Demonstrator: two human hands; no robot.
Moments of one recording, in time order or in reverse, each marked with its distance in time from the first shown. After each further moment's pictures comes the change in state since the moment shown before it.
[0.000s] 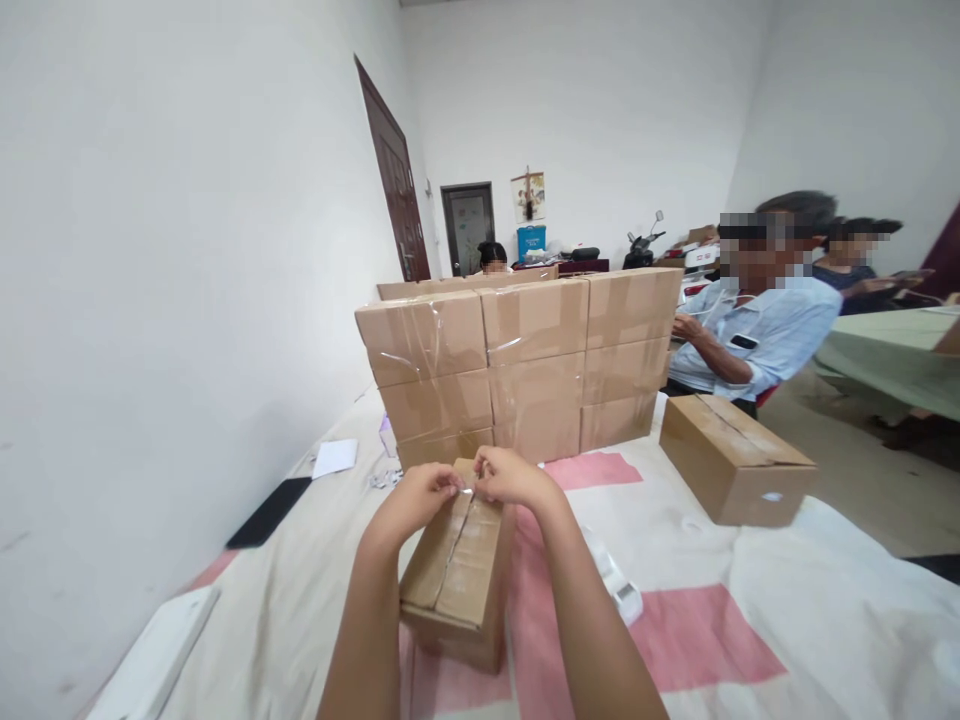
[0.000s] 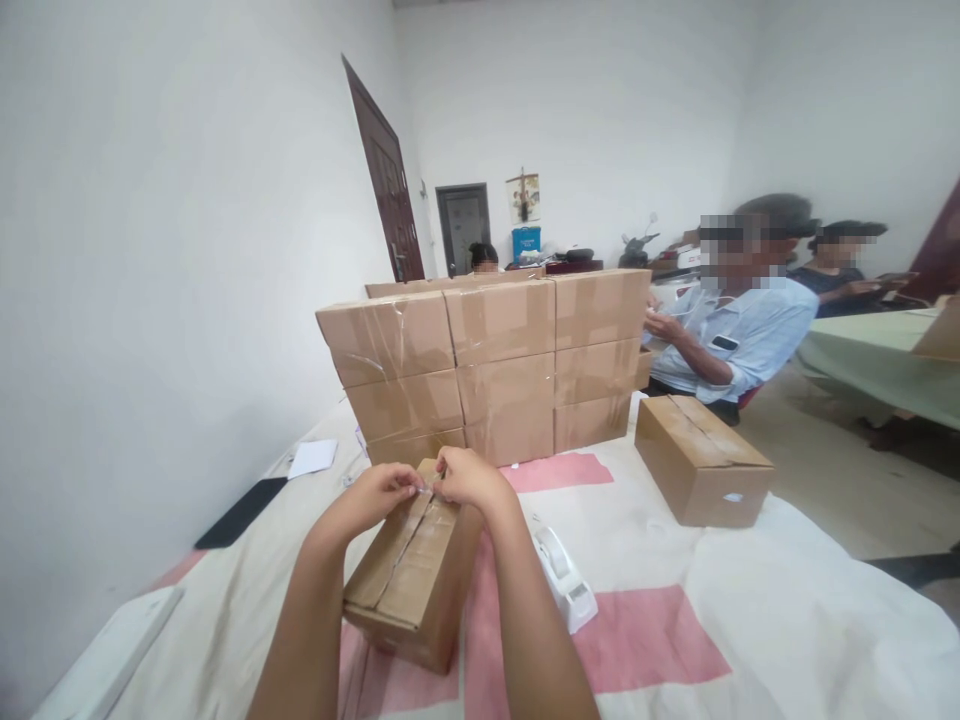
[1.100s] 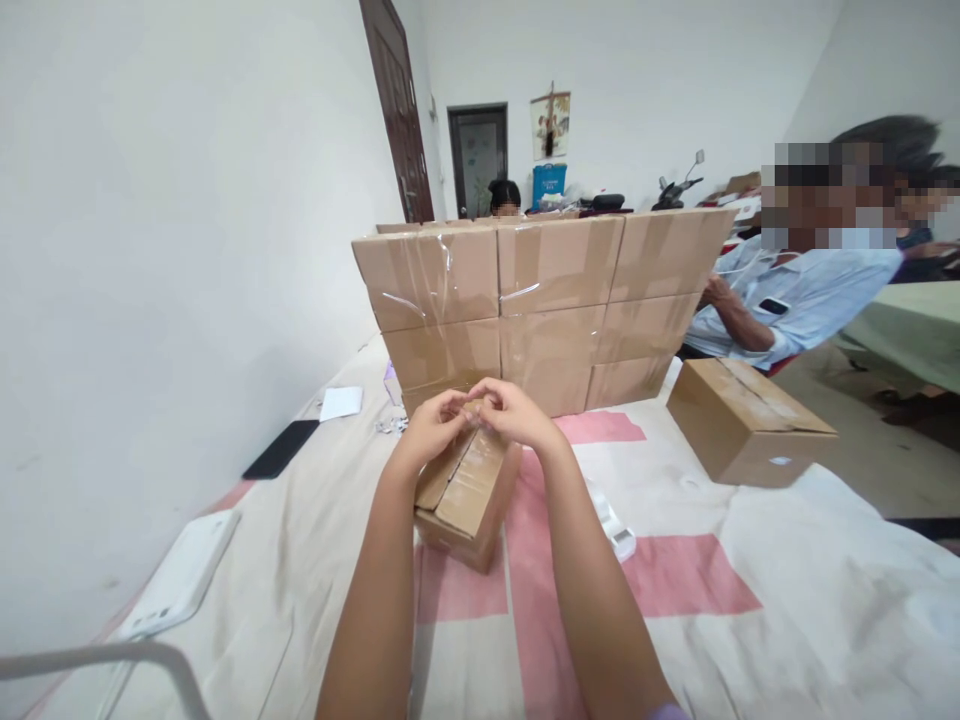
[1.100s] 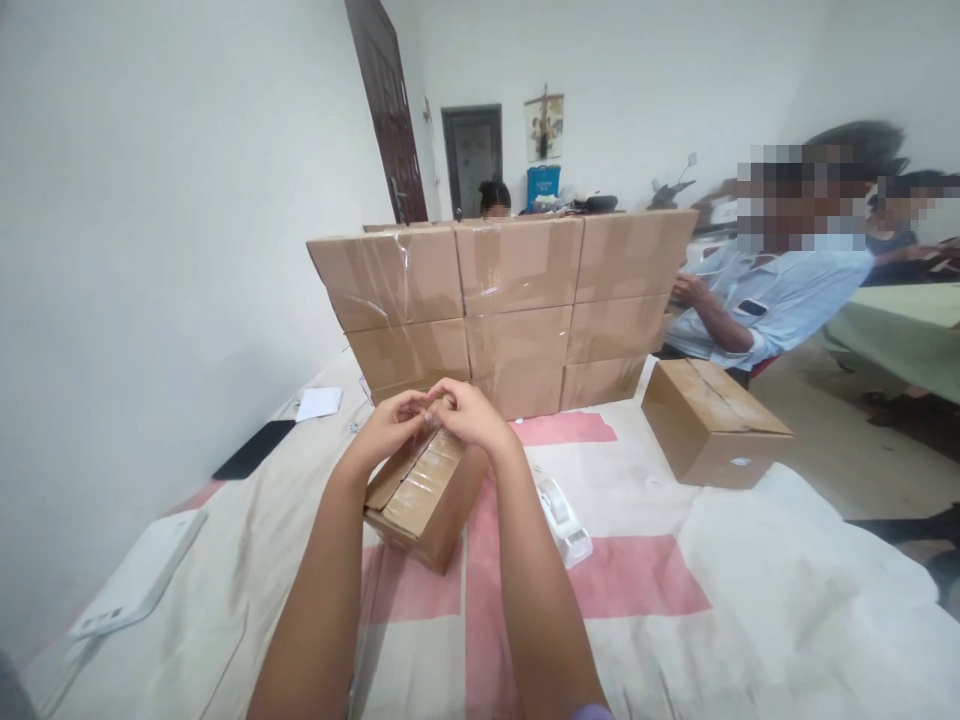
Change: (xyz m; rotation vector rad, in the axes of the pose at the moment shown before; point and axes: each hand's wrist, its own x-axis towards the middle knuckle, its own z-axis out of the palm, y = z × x) left_hand 0.023 -0.015 0.017 -0.407 0.180 0.099; right_hand 0.017 0.007 0.000 0.275 0.083 -0.345
